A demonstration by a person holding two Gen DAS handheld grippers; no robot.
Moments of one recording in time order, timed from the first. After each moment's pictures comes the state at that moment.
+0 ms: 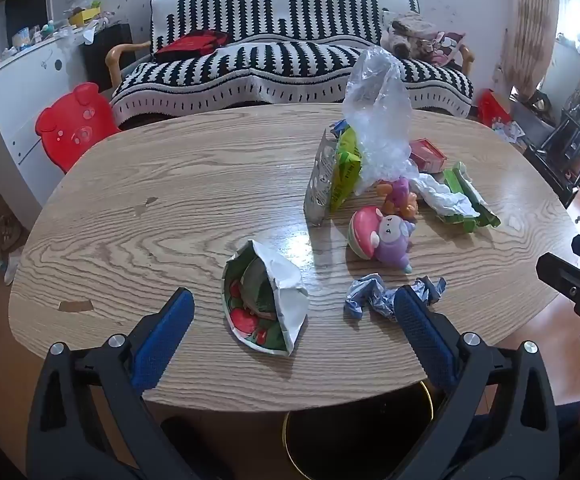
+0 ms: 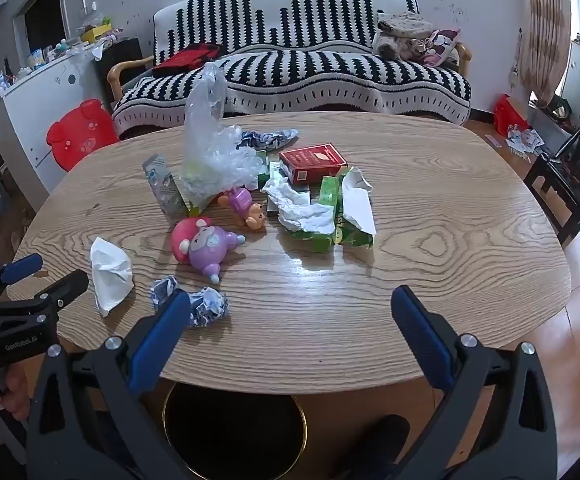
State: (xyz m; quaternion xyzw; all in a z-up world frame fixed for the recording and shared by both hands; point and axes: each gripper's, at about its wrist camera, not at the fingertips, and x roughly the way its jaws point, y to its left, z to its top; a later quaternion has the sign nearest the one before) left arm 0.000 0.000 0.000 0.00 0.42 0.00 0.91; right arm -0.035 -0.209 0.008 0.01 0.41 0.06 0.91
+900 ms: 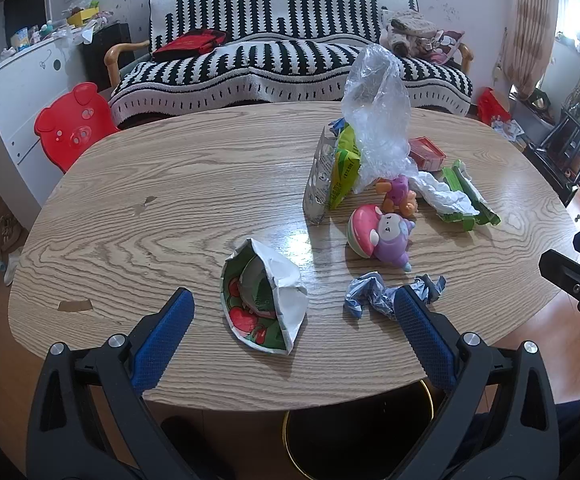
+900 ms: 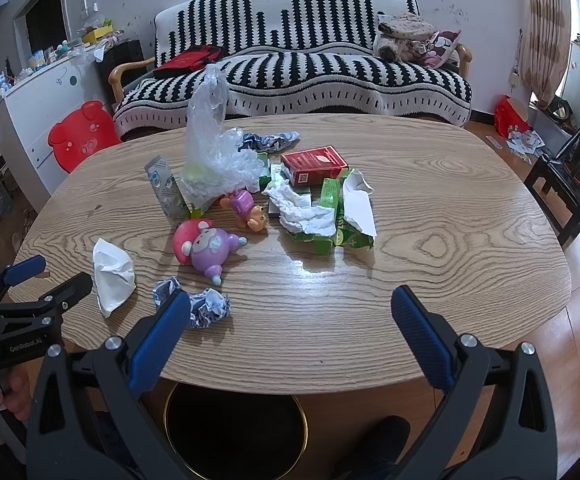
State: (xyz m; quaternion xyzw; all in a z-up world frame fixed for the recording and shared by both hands) left arm 0.001 0.002 -0.003 0.00 0.42 0.00 0.91; right arm -0.038 -0.209 0.009 0.01 0.40 0.06 0.91
